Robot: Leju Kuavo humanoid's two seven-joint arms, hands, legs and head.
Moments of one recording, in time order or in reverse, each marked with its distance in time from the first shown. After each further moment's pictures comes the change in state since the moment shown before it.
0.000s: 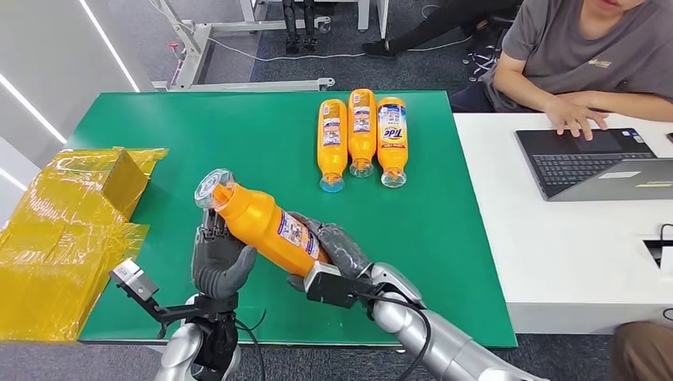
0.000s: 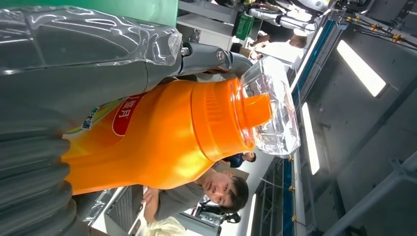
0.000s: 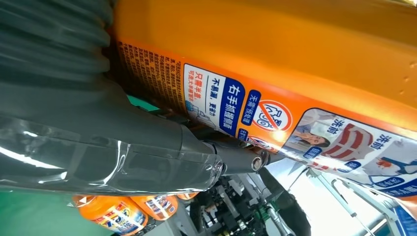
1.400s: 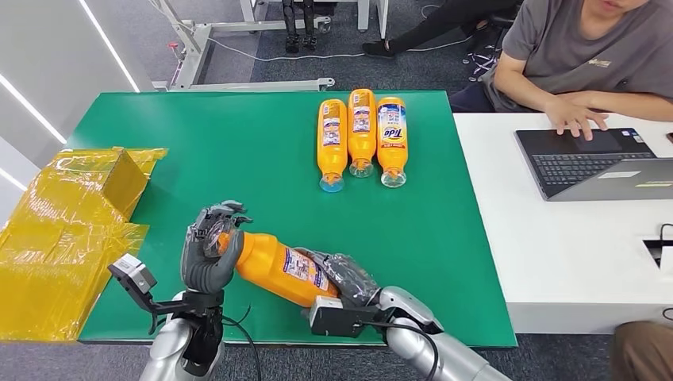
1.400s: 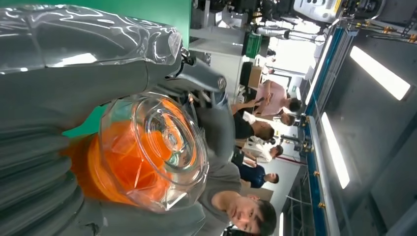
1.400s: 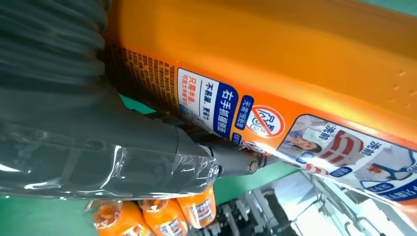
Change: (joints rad) left arm -0.023 0.048 0.067 0.072 -0.060 0.003 0.011; right arm 0.121 -0.071 -0.015 -0.094 0.170 0.069 0.064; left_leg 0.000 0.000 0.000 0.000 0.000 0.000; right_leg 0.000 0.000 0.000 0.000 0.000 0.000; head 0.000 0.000
